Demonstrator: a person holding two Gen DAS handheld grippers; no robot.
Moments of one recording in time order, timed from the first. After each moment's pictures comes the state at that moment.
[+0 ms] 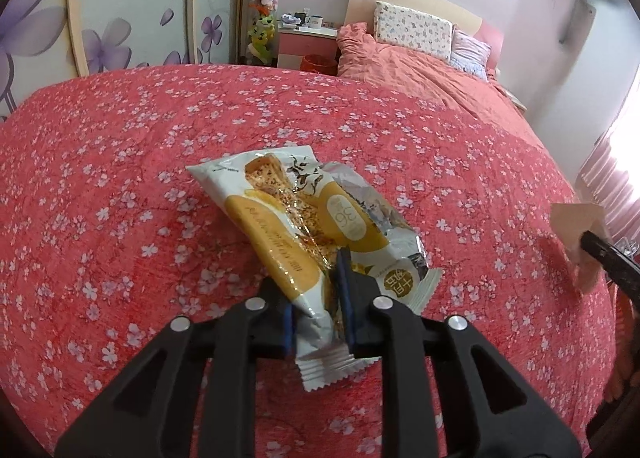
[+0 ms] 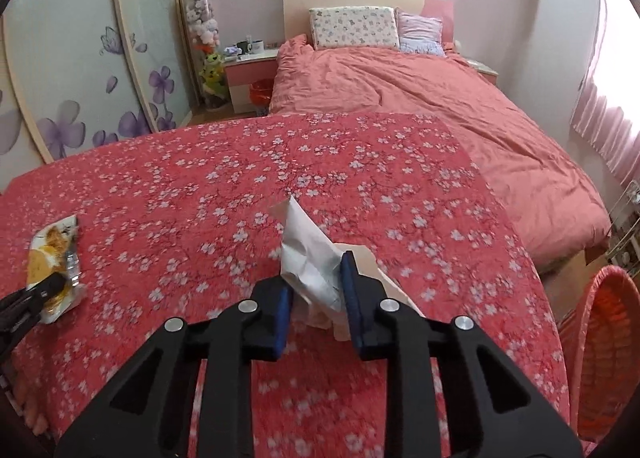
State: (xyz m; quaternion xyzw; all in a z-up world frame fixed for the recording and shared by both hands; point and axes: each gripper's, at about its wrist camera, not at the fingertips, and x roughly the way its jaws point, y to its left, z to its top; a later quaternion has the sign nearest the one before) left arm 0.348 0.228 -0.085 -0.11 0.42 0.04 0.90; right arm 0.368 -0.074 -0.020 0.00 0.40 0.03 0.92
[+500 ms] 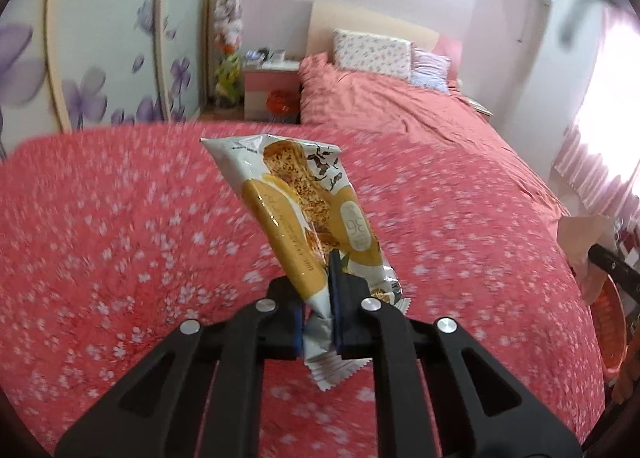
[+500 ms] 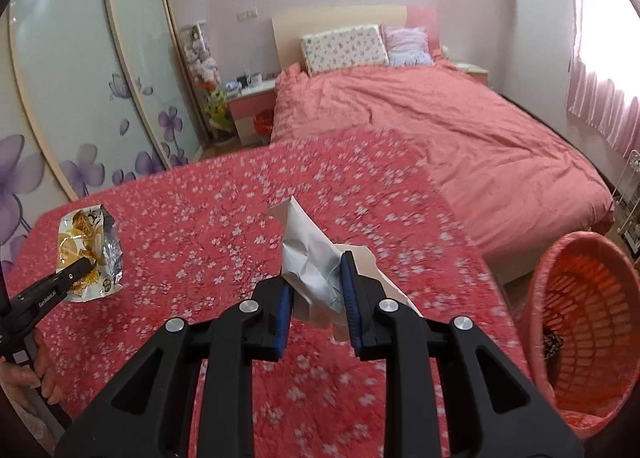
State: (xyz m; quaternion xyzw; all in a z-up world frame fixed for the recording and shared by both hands) left arm 0.310 0.188 -0.025 -0.07 0.36 -0.01 0.93; right arm 0.299 -0.135 0.020 0.06 0.35 0.04 0.94
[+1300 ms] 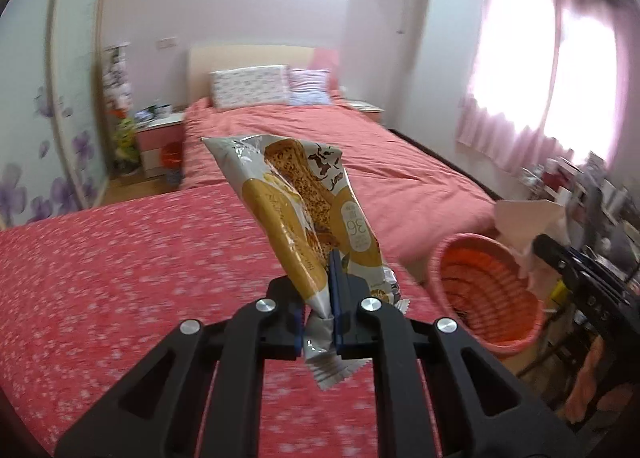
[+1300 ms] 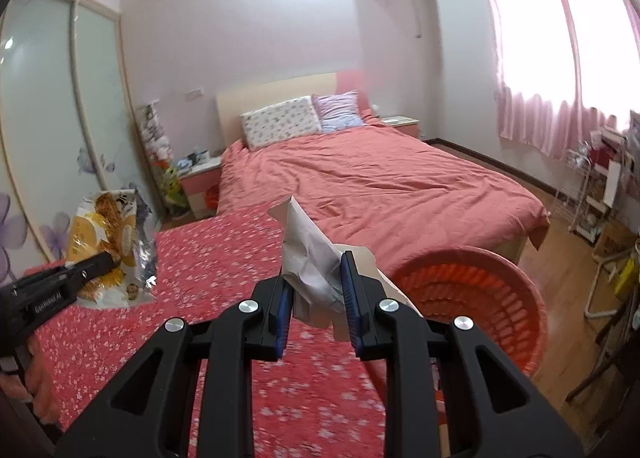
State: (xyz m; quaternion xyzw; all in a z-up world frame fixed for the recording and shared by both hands) left arm 0.226 -0.032 0.068 0.00 0.30 -0.19 0.93; right arm 0.178 -0.260 0.065 0.10 0.23 -0.06 0.97
